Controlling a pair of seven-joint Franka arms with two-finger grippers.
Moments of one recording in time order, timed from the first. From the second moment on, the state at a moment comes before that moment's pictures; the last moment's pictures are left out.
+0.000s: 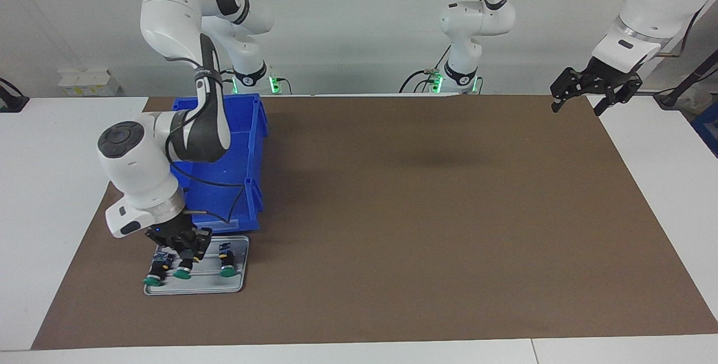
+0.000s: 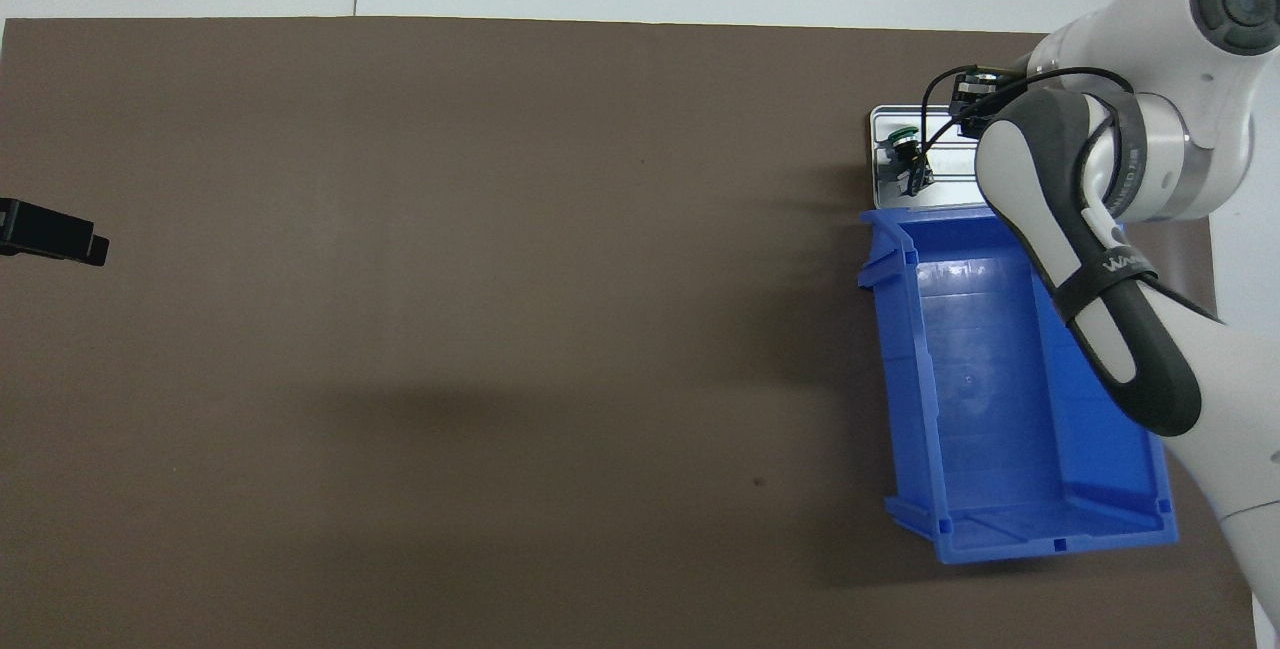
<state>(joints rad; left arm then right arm) -0.07 0.01 0.09 -1.53 -0.03 1.54 0.19 0.06 0.55 -0.03 -1.40 0.02 2.12 0.27</state>
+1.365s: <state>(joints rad) -0.07 0.01 0.09 -1.53 -0.03 1.54 0.19 0.65 0.77 -0.03 -1.17 -0.10 2.04 2.04</state>
